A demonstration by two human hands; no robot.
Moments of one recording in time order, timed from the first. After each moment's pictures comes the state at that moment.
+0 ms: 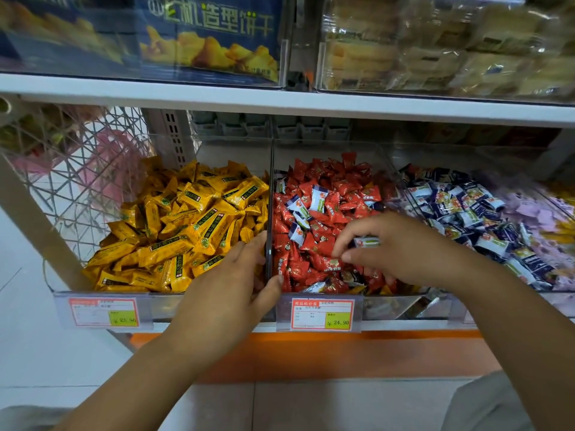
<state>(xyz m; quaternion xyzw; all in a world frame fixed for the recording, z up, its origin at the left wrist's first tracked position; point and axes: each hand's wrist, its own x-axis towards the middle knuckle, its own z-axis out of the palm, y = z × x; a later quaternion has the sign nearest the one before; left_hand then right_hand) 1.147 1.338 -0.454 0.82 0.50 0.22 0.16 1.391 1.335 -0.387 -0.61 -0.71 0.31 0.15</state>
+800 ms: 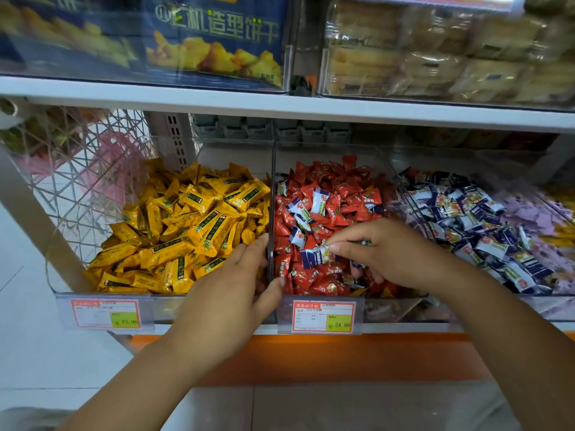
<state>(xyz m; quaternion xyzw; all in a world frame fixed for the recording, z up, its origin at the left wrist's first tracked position) 1.148 1.337 -0.452 0.82 0.51 0.21 0.16 1.389 1.342 -0.401 -0.61 -0.71 0.30 0.18</state>
